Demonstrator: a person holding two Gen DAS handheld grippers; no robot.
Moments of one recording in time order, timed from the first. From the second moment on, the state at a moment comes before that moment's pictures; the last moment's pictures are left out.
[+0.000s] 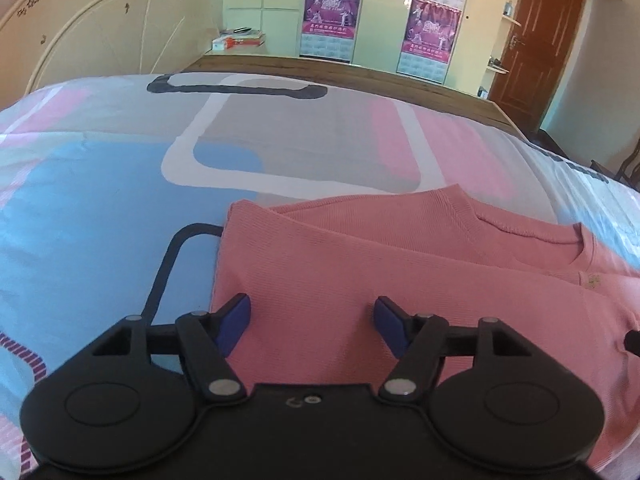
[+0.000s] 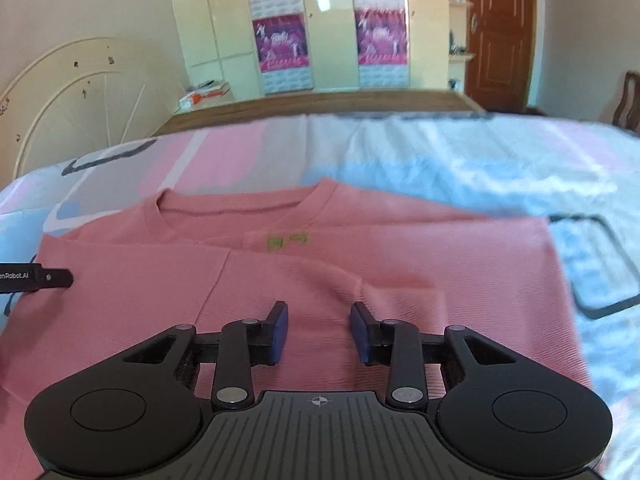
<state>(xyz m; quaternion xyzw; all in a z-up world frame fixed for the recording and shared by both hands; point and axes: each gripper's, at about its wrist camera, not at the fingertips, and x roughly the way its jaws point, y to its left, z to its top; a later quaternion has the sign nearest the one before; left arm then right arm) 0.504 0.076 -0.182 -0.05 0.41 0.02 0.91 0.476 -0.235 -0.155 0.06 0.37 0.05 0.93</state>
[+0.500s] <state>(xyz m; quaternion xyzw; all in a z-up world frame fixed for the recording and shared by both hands) 0.468 0.057 -0.167 -0.04 0.42 0.00 0.91 0.447 -0.223 -0.141 0.05 0.37 0.09 0.92</state>
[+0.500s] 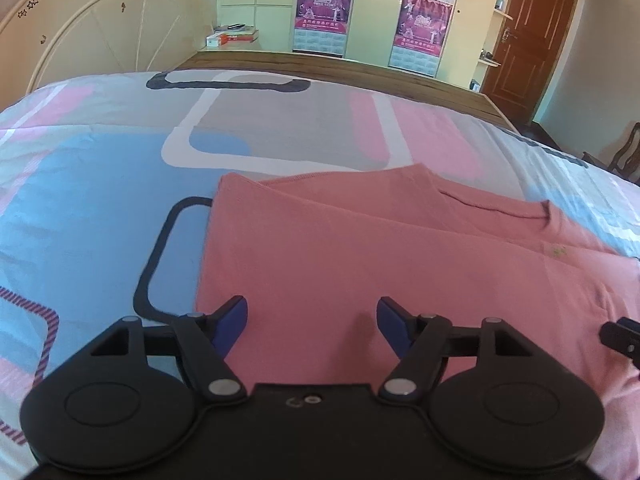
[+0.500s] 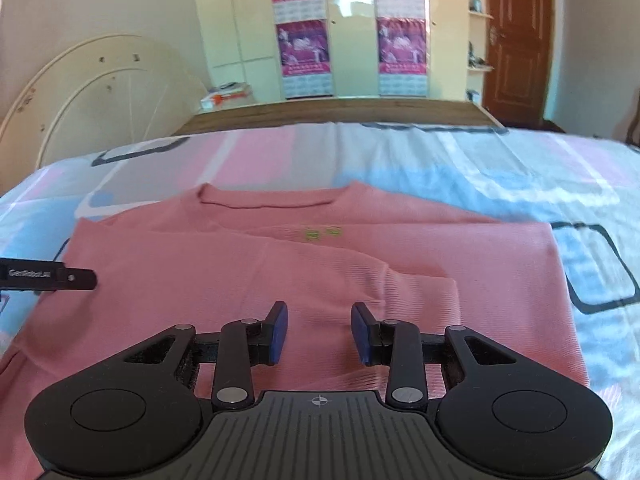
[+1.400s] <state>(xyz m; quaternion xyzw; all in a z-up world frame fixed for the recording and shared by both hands) 0.392 -0.006 -0.176 -0.01 0.44 -0.07 0.89 0.397 -0.192 -0.140 0.02 0.39 0.16 0.91</state>
